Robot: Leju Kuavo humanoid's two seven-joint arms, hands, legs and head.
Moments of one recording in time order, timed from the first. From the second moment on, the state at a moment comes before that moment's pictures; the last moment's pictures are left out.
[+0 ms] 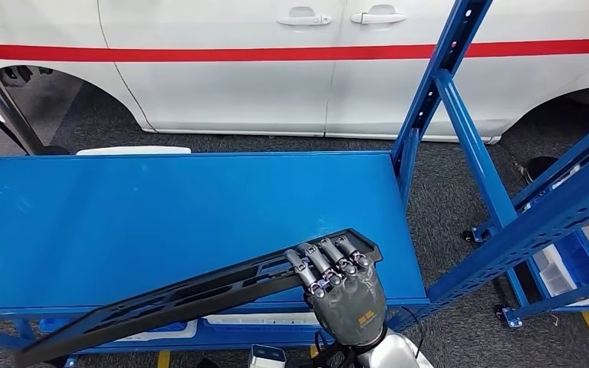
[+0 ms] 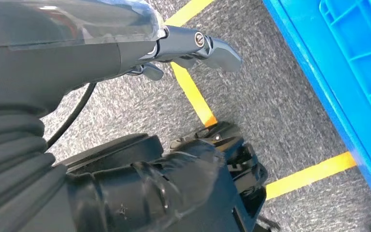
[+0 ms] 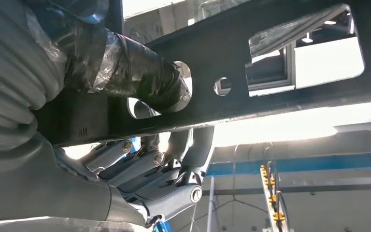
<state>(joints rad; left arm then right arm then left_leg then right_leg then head) -0.10 -0.22 0.97 -0.21 -1.23 0.10 -0.32 -0.11 -0.02 0.63 -1.77 1.49 -0.69 -0.11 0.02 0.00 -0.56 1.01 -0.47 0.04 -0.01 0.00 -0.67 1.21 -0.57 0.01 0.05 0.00</state>
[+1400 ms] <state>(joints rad) -0.10 -0.22 0.97 -0.21 -1.26 0.22 -0.23 -0.15 -0.02 0.68 -1.76 1.49 -0.69 -0.03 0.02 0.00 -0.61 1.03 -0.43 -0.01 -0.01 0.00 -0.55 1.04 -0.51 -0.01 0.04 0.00</state>
